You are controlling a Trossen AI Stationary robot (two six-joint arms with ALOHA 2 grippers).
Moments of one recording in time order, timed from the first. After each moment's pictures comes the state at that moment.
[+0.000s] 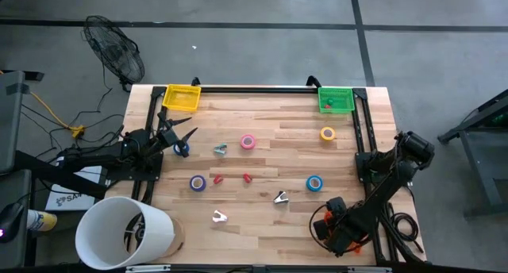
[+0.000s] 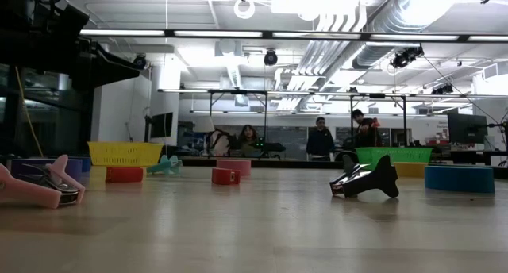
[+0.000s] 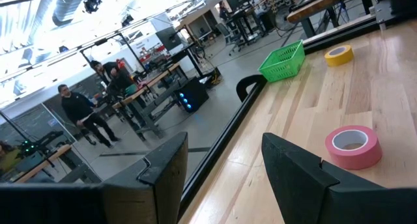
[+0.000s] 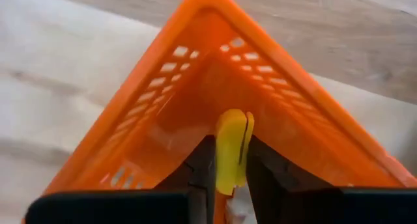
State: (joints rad) left arm 0.10 0.01 0.02 0.05 -0.51 0.55; right arm 0.91 1.71 1.04 -0.88 0.01 2.20
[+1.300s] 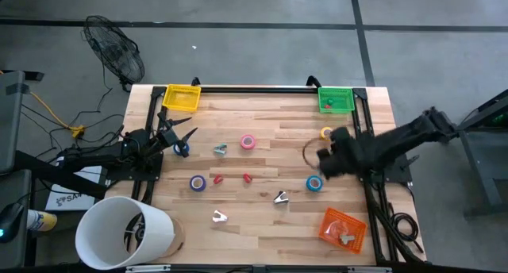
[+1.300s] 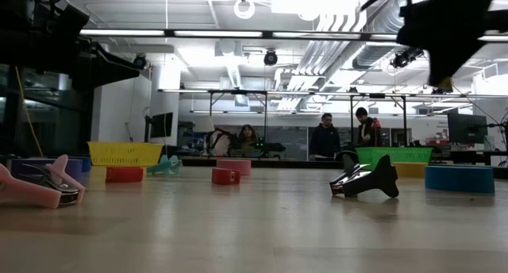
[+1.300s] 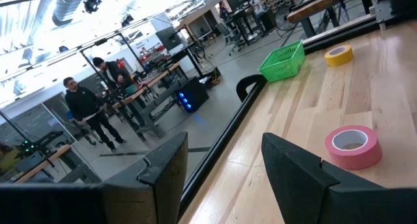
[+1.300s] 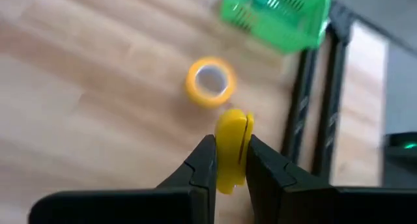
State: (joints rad) left arm 0.10 0.01 0.02 0.05 -0.51 0.55; right arm 0.26 1.28 1.02 -1.57 0.61 1.49
